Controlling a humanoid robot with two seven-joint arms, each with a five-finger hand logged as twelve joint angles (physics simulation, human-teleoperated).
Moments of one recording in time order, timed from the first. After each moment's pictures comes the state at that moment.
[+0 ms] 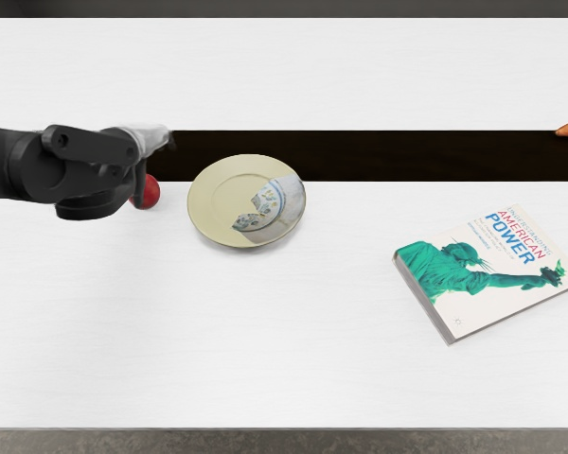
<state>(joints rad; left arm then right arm) -1.74 0.17 0.96 -1.16 0.37 0.28 0.33 -0.06 0.00 -0.04 0.14 0.10 -0.03 0.07</state>
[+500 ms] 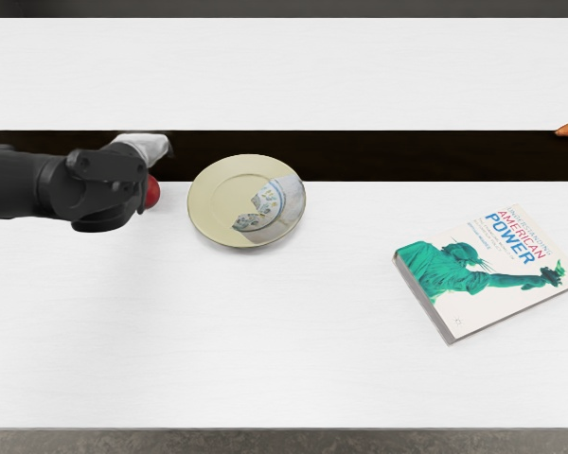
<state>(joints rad) -1.61 0.11 0.96 -0.99 0.37 0.29 0.32 -0.06 0.00 -0.04 0.14 0.10 -0.03 0.07</state>
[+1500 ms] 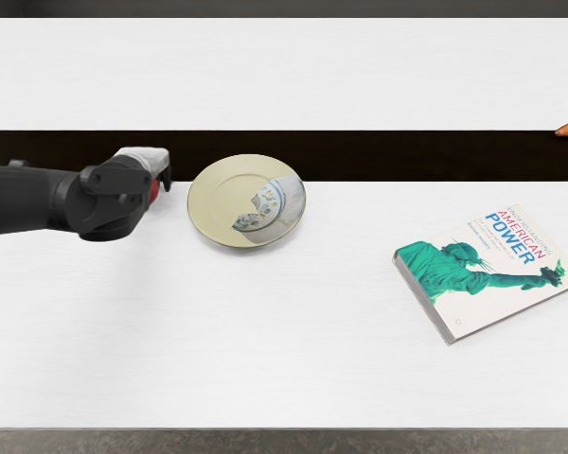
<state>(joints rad) -1.52 0.07 0.97 -0.89 0.37 0.24 0.32 -0.06 0.00 -0.04 0.14 0.10 -0.03 0.07</state>
